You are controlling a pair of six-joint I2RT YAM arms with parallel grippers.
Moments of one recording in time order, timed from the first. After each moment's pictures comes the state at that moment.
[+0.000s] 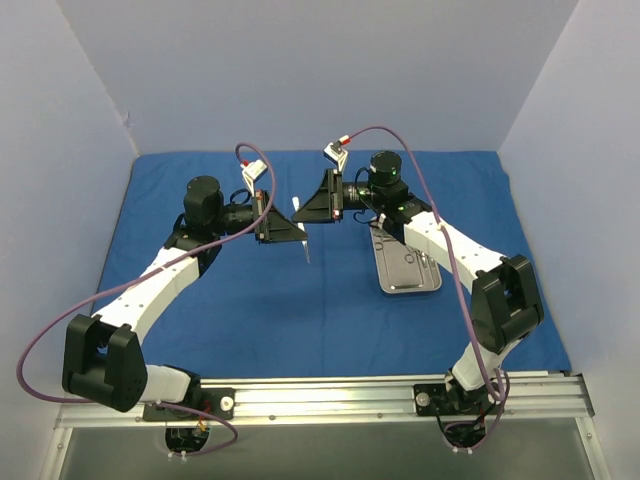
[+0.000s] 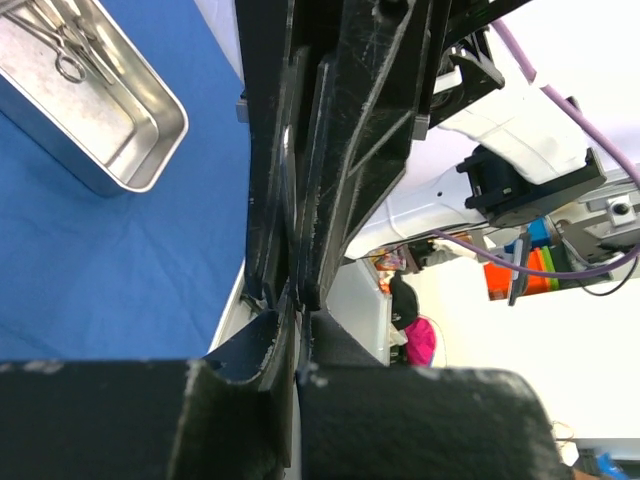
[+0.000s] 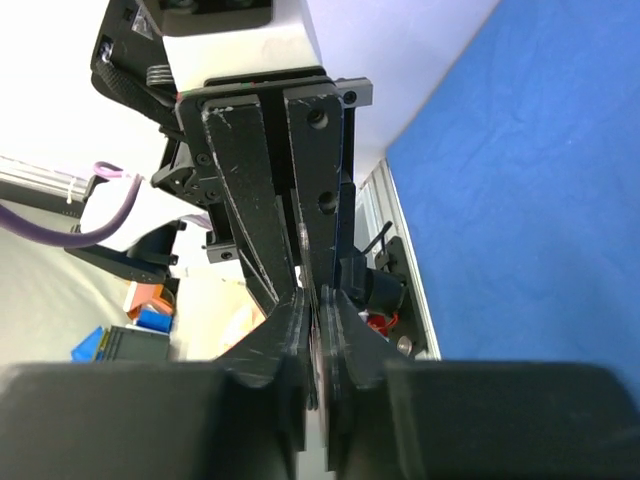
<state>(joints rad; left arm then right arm) -0.34 1.36 1.00 0.22 1.06 -0.95 0.51 1.68 1.29 0.30 -1.06 1.00</state>
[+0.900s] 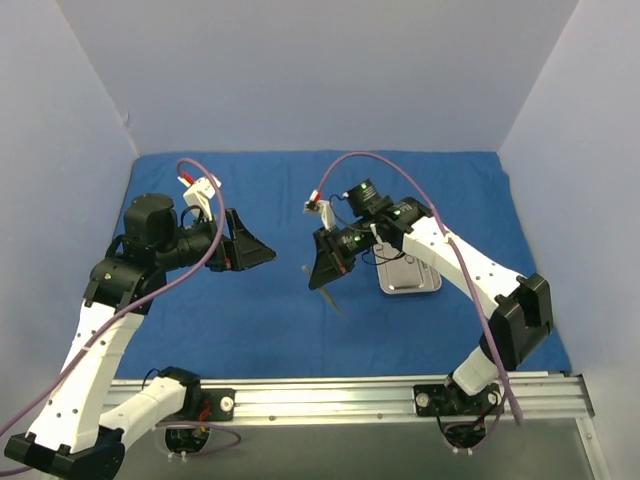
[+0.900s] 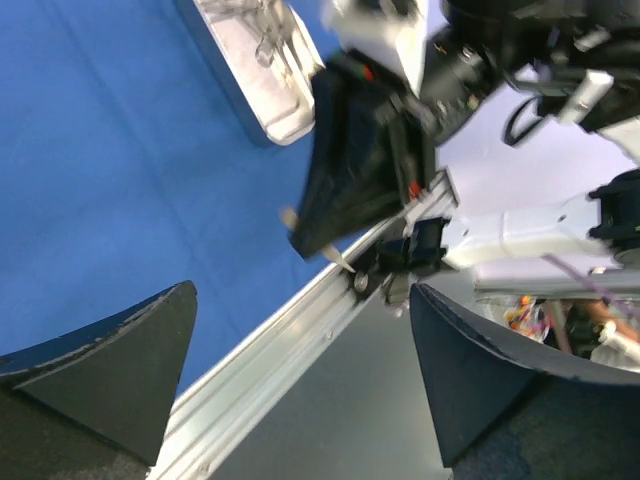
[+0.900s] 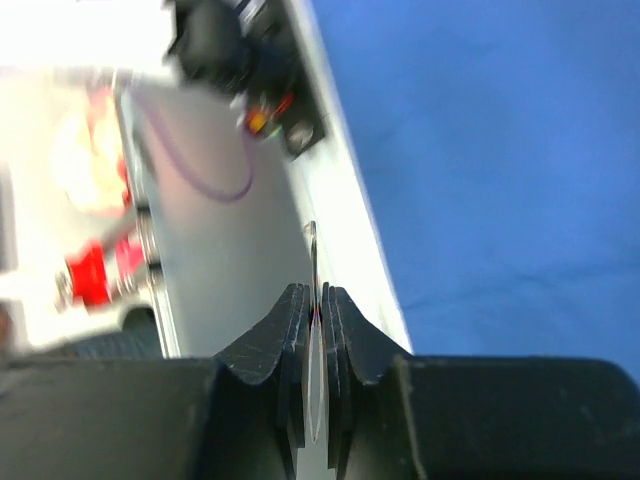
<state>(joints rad) -0.33 0.96 1.25 -0.74 0.61 -0.56 0.64 1.59 1.41 -0.78 -0.90 0.11</state>
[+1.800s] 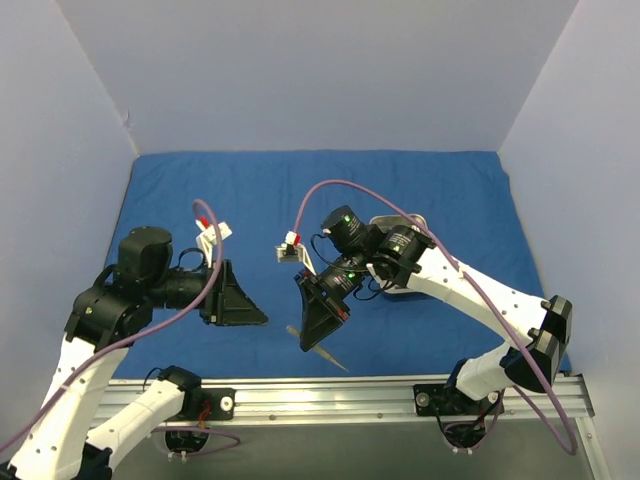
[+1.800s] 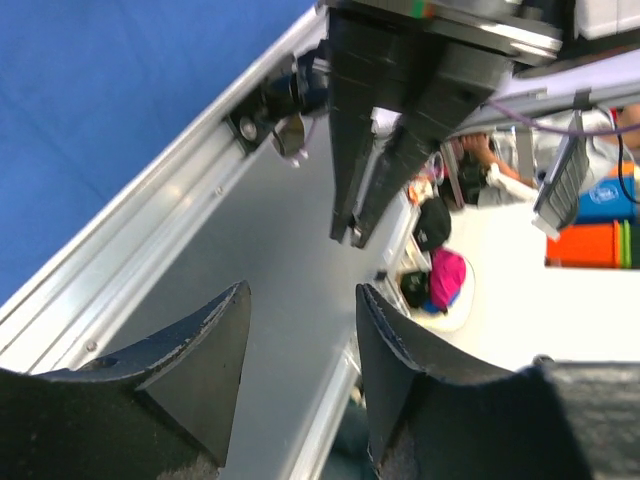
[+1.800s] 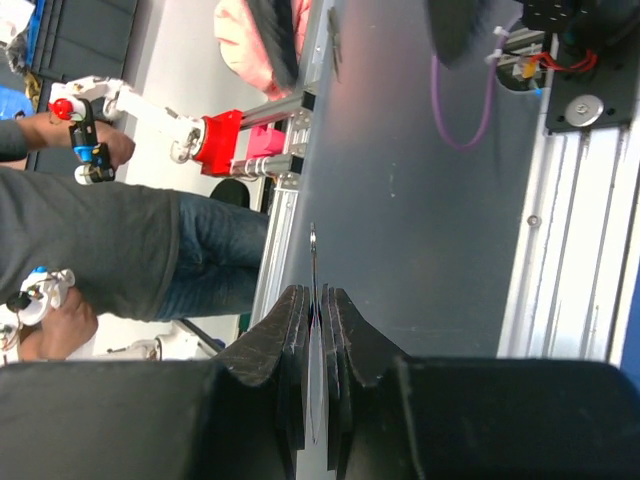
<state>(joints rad) -0.40 0.80 1.23 -1.04 0.89 -0.59 0.95 1.43 1.38 -0.77 -1.19 0.16</state>
